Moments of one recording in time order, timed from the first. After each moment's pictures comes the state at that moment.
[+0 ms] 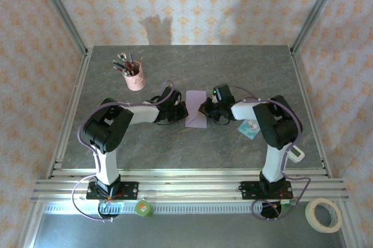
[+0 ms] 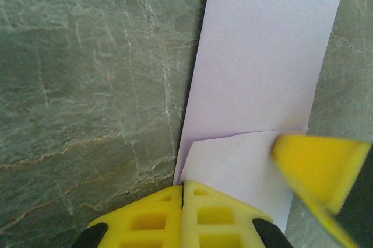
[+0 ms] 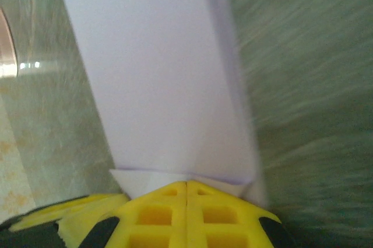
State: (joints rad) left arm -0.52 1.89 0.99 -0.03 0.23 -0.93; right arm 0.42 1.88 0.91 0.10 -0.42 0.97
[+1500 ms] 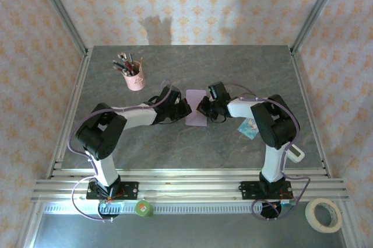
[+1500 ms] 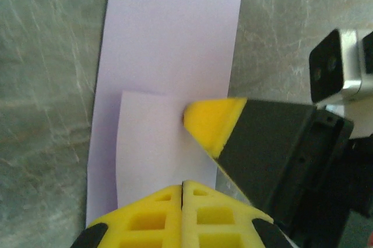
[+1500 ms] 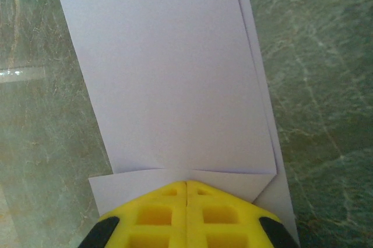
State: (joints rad) left arm -0.57 1.79 0.95 0.05 0.27 -1.03; right arm 0.49 1.90 1.00 -0.01 -0.33 0.97
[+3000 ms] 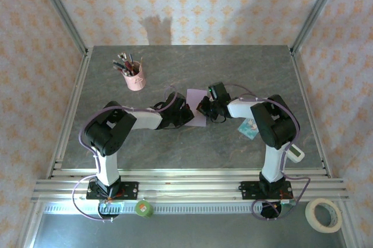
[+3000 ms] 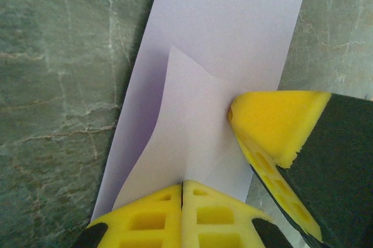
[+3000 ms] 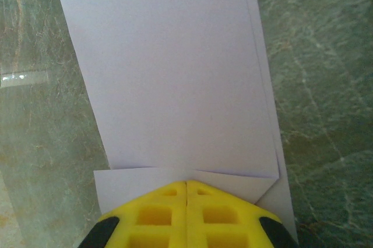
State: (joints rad) left arm -0.61 1.87 0.93 0.13 0.19 -1.15; right arm 0.49 1.90 0.99 0.01 -0.33 0.99
